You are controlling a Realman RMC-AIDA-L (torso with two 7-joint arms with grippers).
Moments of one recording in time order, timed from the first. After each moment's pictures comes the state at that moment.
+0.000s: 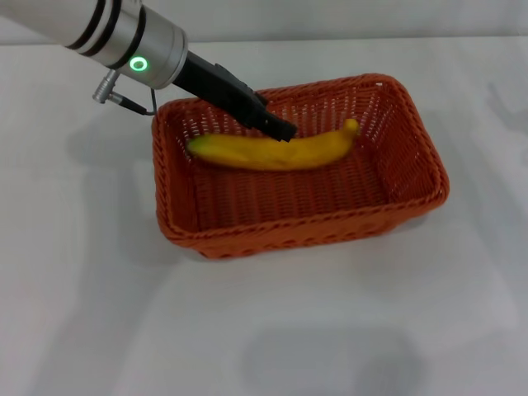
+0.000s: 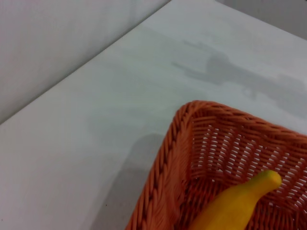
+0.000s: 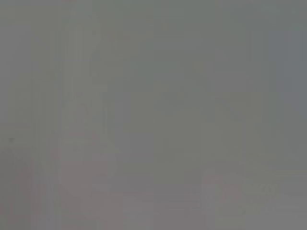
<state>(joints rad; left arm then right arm) -1.35 -2.08 2.85 -0.51 0.25 1.36 -1.70 0.57 2.02 -0.87 -0.09 -0.55 -1.23 0.33</state>
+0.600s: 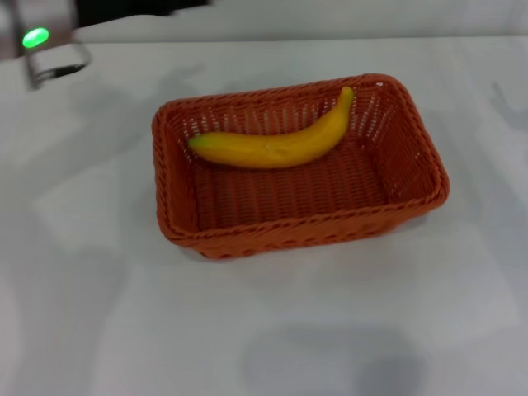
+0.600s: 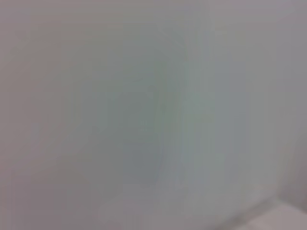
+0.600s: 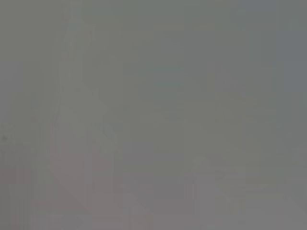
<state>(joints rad) -1.04 -2.07 2.85 -0.65 -0.52 1.37 -1.48 0.57 2.02 -0.86 -0.09 -0.54 -1.23 0.33</state>
